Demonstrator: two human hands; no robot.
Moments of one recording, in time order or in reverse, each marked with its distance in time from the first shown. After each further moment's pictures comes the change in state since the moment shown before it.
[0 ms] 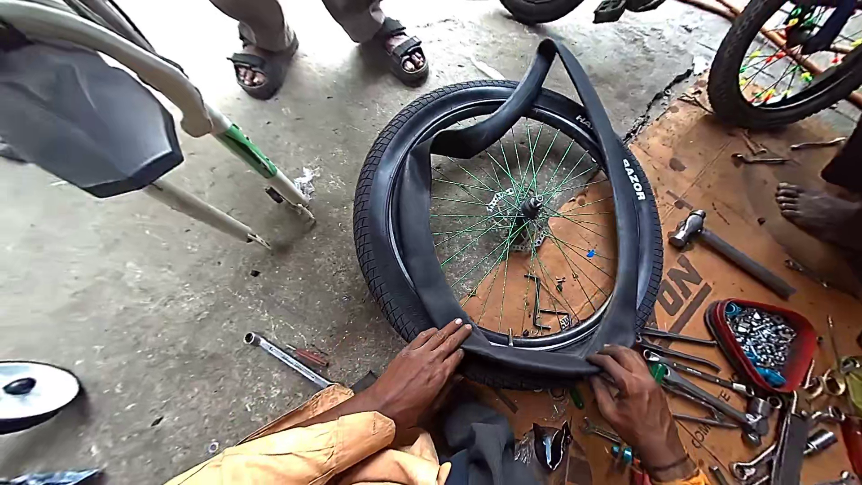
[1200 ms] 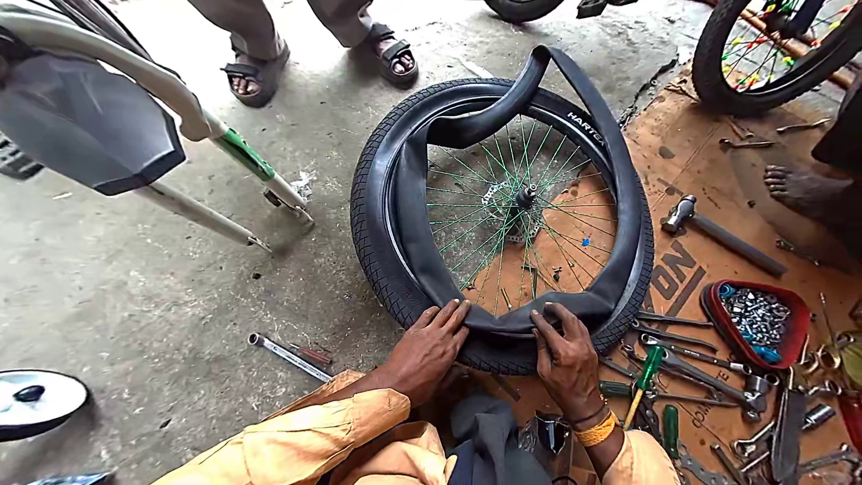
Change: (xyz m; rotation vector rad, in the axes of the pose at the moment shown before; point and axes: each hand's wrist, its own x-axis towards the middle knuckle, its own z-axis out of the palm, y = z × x) left_hand 0.022 0.004 -0.016 0.121 -0.224 -0.082; right_hand 0.034 -0.082 0.054 0.031 0.264 -0.023
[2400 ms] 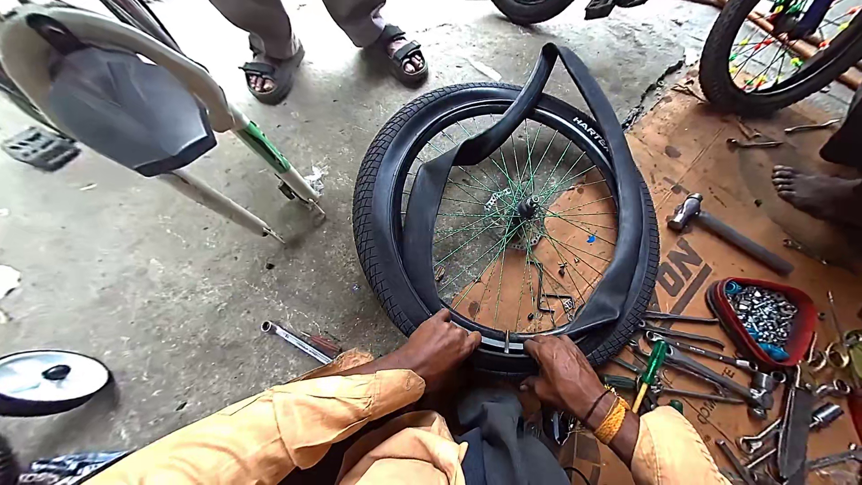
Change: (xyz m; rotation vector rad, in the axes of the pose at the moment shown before) left_hand 0.003 0.011 -0.017 -0.031 -0.269 0.072; right_hand 0.018 -0.018 -0.024 -0.135 -1.069 0.009
